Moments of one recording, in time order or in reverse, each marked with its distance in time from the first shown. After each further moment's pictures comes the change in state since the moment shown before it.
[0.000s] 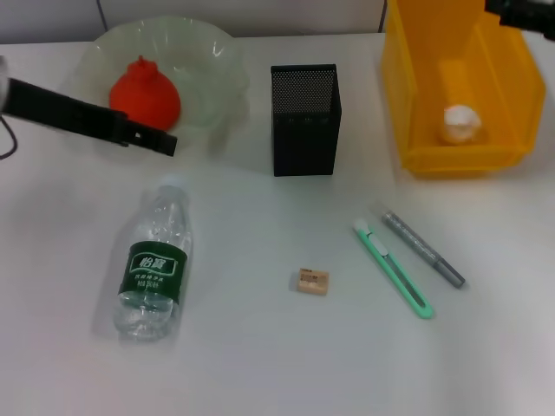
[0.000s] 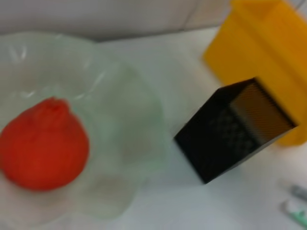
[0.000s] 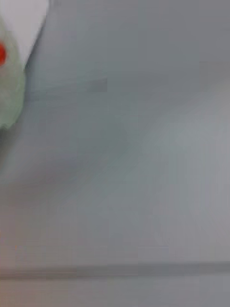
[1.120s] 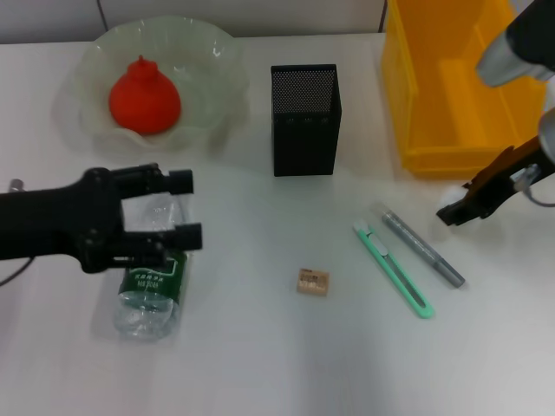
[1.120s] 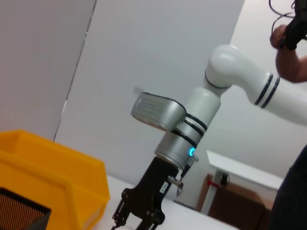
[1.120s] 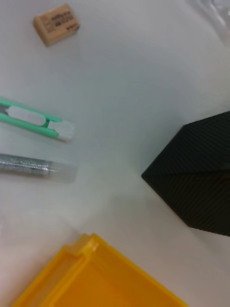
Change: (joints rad) left arm 0.216 0.067 -0.090 -0.614 -0.668 0.222 1.123; right arm 0.317 0.000 -0.257 0.056 -0.915 -0.368 0.562
